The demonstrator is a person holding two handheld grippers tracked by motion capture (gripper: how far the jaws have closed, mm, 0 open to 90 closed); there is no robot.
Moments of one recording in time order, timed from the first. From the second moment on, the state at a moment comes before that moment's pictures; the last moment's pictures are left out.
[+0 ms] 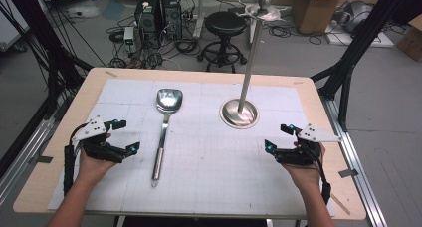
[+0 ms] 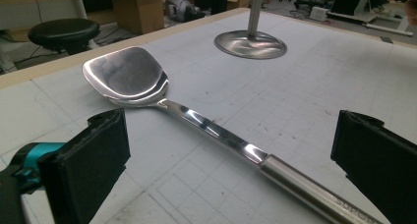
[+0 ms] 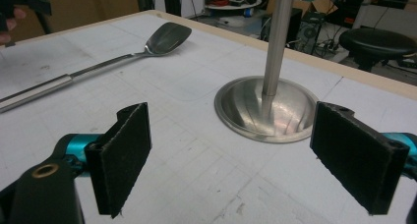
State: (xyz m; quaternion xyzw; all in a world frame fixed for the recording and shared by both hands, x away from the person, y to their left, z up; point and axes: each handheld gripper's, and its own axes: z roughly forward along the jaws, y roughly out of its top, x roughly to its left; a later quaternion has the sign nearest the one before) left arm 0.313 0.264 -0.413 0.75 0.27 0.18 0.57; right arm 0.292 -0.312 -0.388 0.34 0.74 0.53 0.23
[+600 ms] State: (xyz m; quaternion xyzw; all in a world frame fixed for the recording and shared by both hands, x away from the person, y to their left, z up) left arm 0.309 0.254 -0.409 0.74 0.25 0.16 0.60; right arm 0.290 -0.314 -0.387 0.34 0.74 0.53 0.23
